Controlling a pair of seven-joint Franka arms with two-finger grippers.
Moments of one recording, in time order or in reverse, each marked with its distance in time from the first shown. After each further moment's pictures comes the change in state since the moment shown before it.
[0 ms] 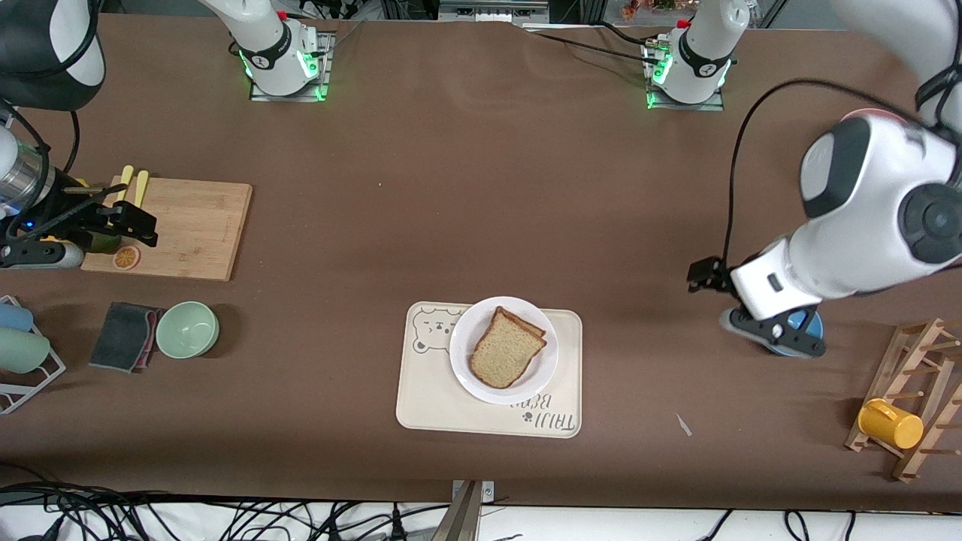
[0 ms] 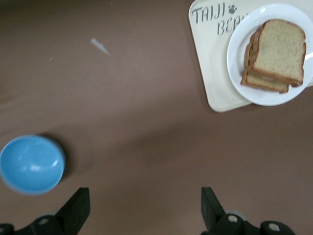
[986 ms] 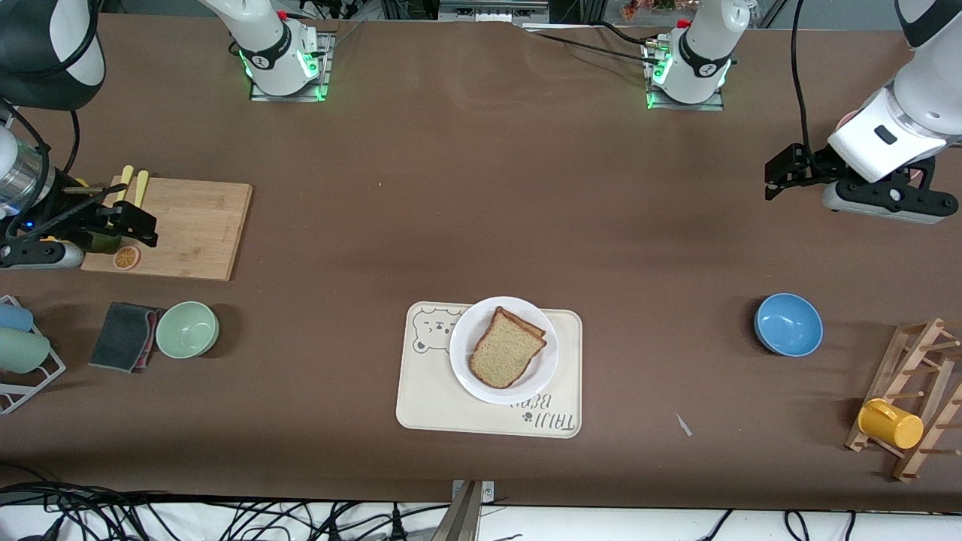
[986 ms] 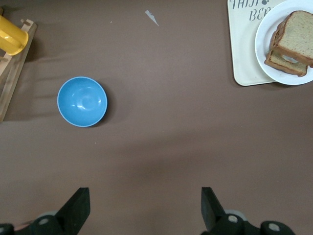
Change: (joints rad) left arm 0.045 -0.447 0.061 -0.436 0.020 0.072 -0.045; right arm -0.003 0.000 0.000 0.002 0.000 0.001 0.000
